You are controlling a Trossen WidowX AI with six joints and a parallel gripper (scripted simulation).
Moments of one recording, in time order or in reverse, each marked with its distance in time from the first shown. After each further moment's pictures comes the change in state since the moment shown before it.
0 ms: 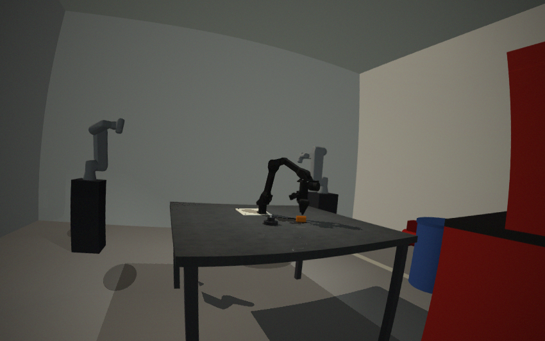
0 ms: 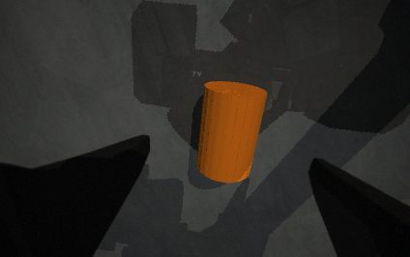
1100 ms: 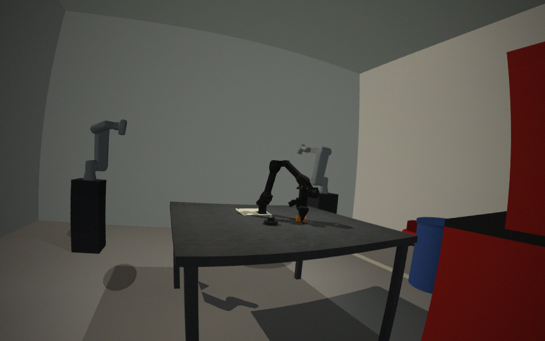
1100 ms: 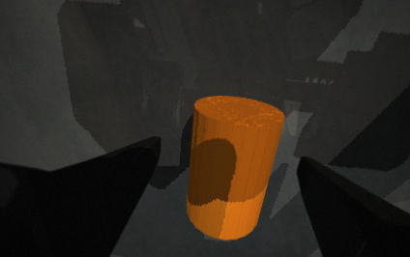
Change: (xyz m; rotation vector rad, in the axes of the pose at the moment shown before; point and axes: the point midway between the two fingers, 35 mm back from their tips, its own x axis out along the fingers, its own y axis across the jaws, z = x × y) arm 0.045 0.000 0.000 0.005 0.003 0.001
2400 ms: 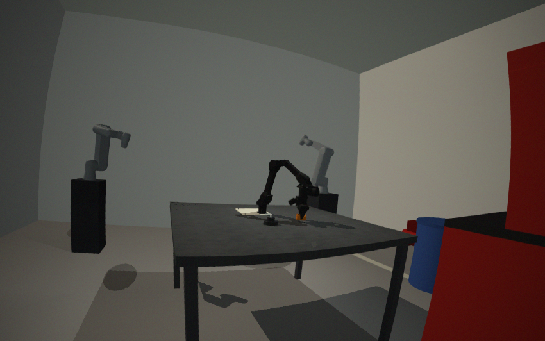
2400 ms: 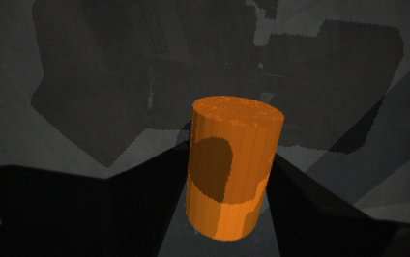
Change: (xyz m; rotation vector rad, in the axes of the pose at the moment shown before) arm -0.011 0.000 0.001 -0.028 -0.002 -0.004
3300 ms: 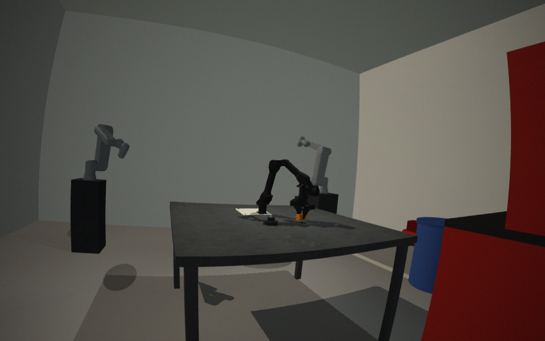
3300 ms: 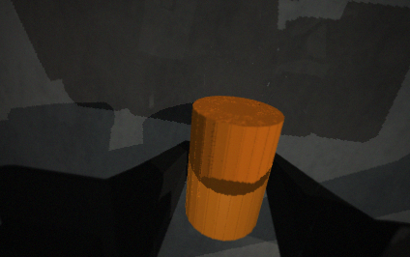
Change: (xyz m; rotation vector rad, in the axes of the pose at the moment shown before) arm -0.003 0.001 -0.001 -0.584 0.003 0.004
